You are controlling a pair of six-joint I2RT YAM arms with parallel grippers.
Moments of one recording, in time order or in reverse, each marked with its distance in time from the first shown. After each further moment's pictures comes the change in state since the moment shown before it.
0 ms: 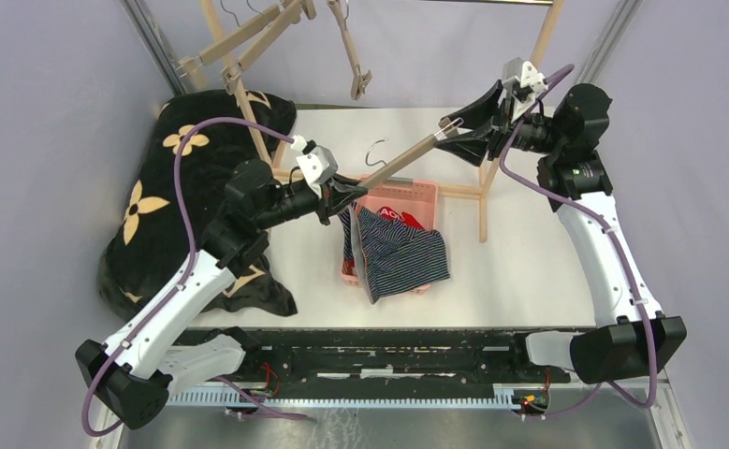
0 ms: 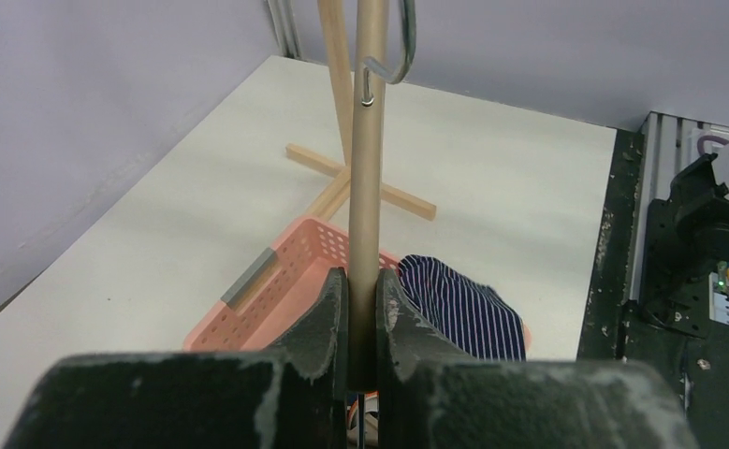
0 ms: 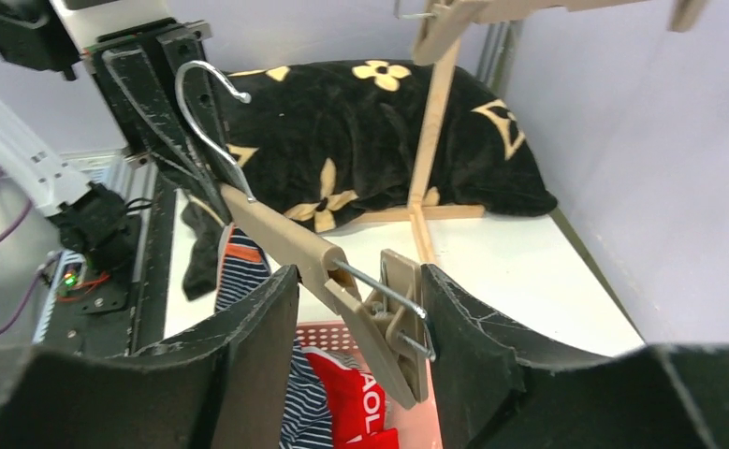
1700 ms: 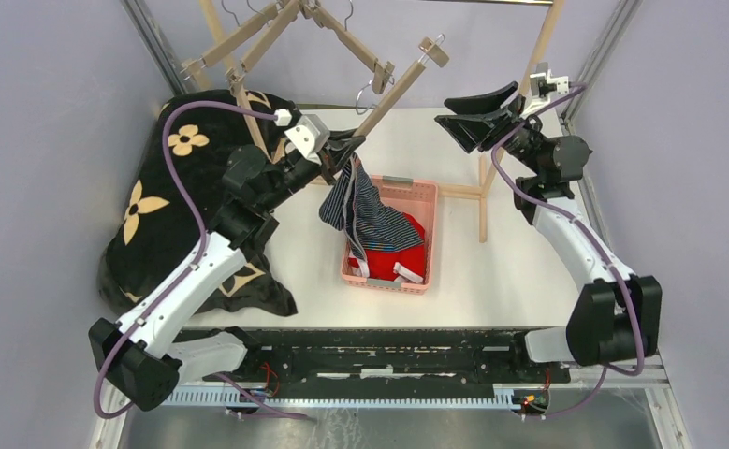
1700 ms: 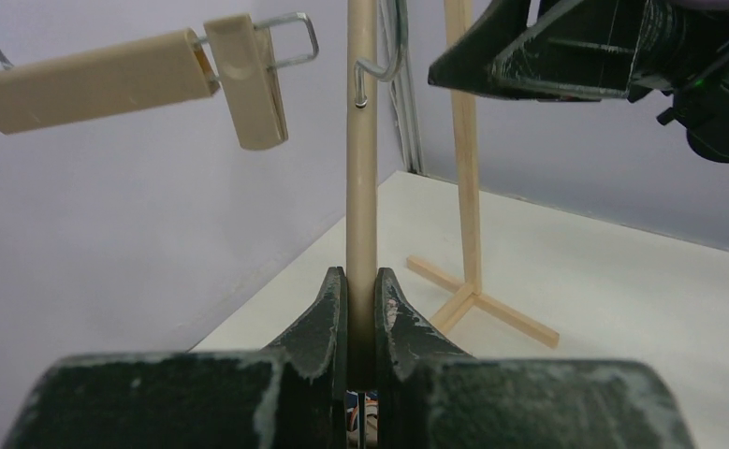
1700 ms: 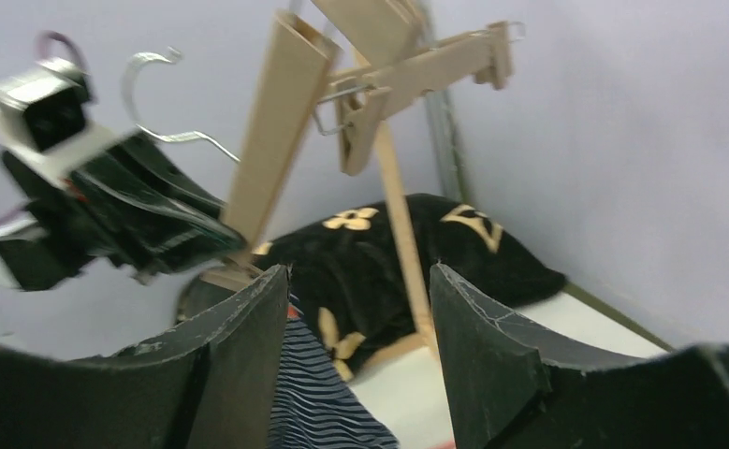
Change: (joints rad) left arm 0.012 0.102 0.075 0.322 -0.187 0.022; right arm 0.003 0.033 -0.369 0.879 0.422 0.649
